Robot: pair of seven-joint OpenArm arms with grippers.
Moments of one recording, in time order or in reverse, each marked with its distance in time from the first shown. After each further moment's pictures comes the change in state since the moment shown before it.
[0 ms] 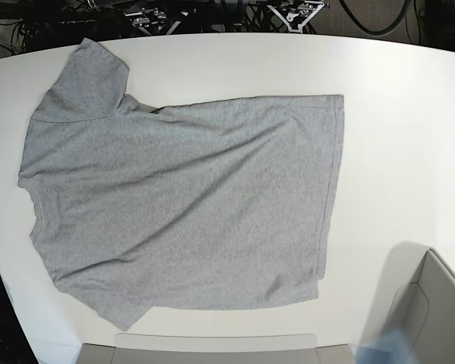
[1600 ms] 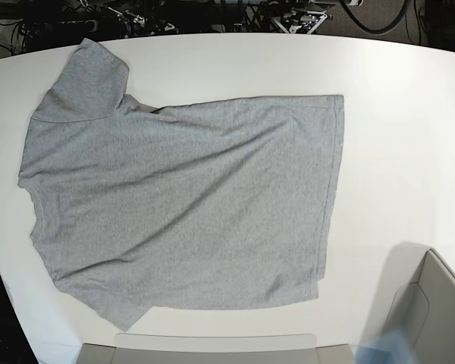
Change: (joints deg) left arm -3.5 -1.3 -0.2 -0.1 0.0 0.0 0.1; right arm -0.5 2.5 -0.4 0.5 35.2 0.0 -0.2
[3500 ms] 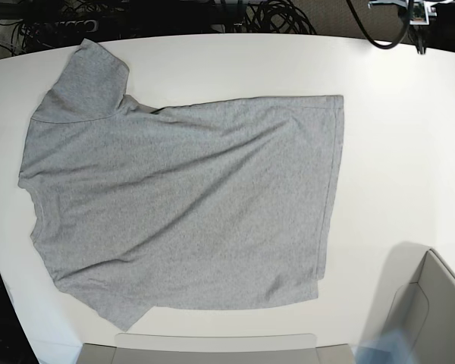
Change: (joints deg) left arm 66.2 -6.6 -24.8 105.1 0.0 -0.7 -16.9; right arm -68.7 19.9 5.6 99.3 -10.9 -0.3 -0.9
